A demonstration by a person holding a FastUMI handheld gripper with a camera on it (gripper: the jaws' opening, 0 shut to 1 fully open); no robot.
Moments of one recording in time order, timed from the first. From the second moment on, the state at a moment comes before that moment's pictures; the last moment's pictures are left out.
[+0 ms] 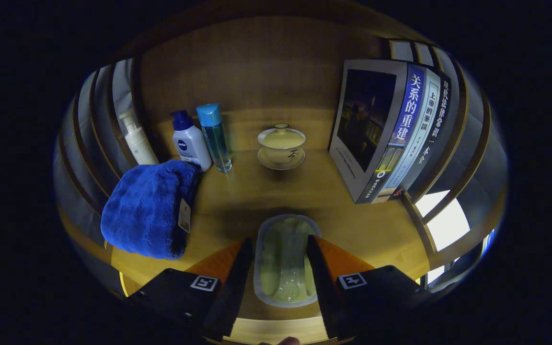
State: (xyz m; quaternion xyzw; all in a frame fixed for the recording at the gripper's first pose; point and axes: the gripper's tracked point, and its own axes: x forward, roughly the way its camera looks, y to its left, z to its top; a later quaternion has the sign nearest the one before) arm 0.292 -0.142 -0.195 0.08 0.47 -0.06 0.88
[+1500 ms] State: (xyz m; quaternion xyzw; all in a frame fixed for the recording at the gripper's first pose) arm 0.155 -0.164 0.056 -0.03 0.14 -0.14 0.98
